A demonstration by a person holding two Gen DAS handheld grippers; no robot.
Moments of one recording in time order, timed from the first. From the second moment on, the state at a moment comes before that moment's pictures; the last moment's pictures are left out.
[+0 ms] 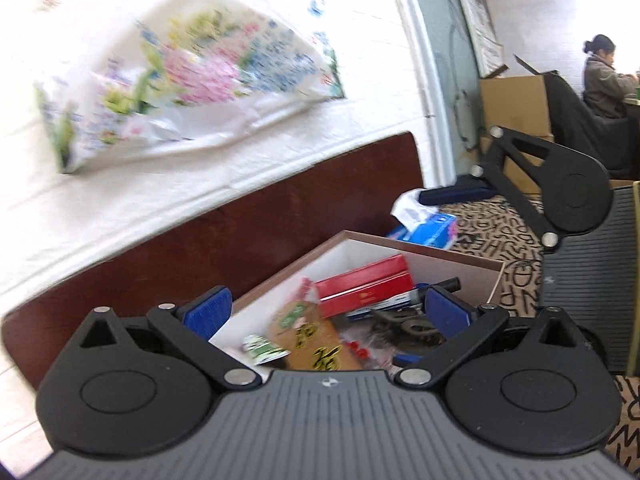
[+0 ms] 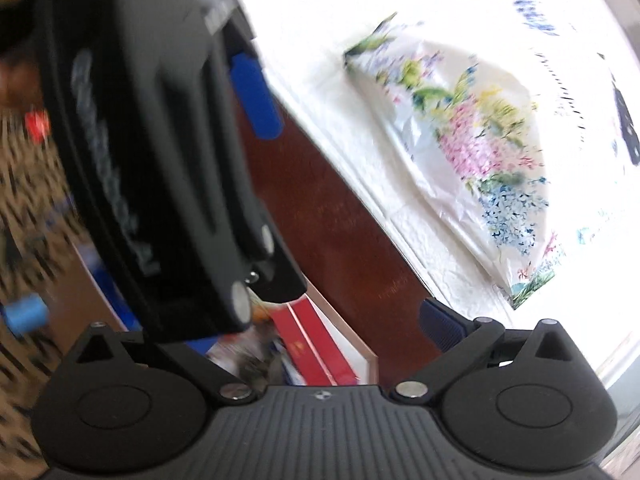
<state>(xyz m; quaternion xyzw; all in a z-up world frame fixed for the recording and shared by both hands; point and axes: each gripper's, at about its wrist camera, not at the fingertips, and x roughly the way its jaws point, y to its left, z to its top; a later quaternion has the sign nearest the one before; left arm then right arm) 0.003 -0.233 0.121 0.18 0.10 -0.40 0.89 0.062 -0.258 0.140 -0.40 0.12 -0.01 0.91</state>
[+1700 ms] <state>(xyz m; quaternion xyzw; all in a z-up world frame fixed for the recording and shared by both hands) 0.012 0.031 -0.017 0.19 0.24 -0.07 0.95 -0.032 -0.148 0.003 -0.11 0.22 0.12 0.96</state>
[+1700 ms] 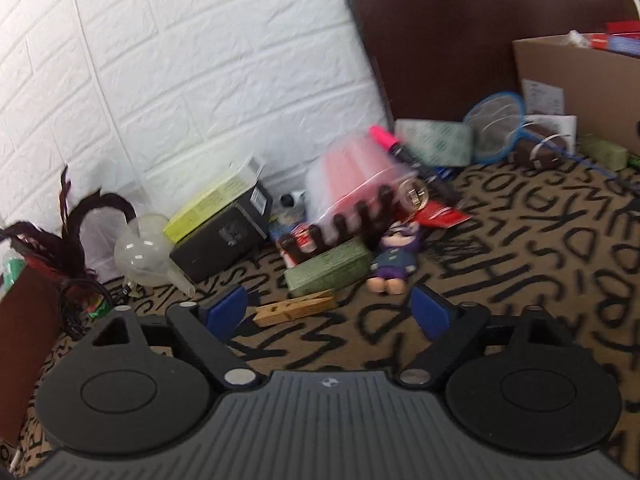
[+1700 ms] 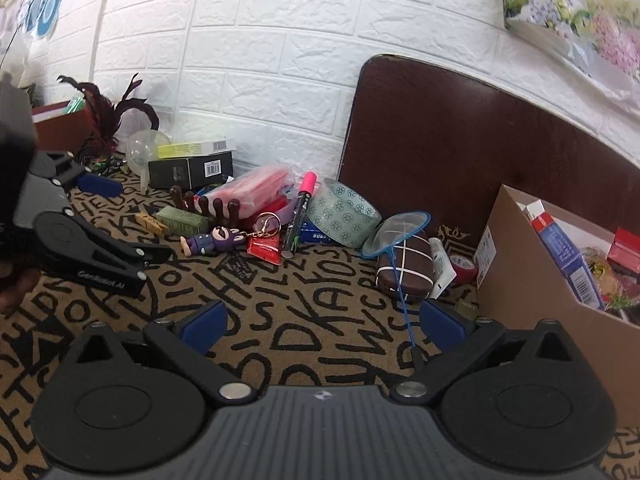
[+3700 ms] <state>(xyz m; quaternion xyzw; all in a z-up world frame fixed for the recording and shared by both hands) 0.037 0.043 -0.021 0.12 0.28 -0.06 0.95 0.138 -0.175 -0.019 0.05 0.21 0.08 0.97</state>
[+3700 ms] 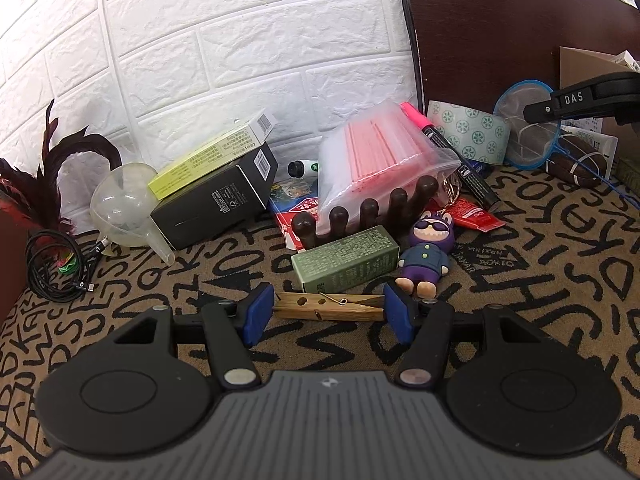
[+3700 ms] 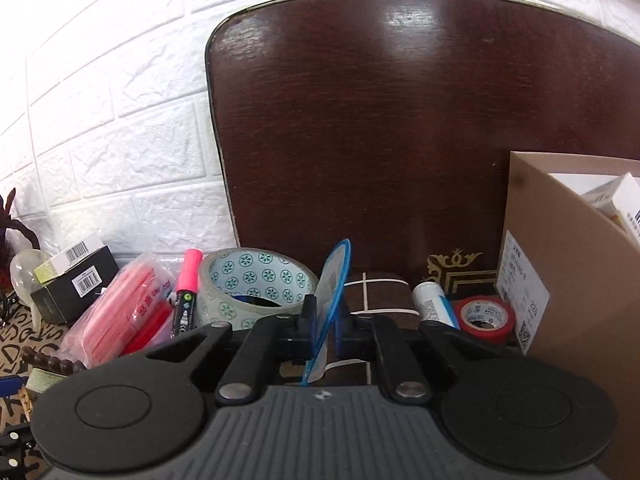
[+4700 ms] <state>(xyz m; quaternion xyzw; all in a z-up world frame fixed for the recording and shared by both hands) -0.005 0.011 0.060 0.08 0.17 -0.13 0.97 0.019 -0.186 0.080 0.01 0.08 0.13 0.99</state>
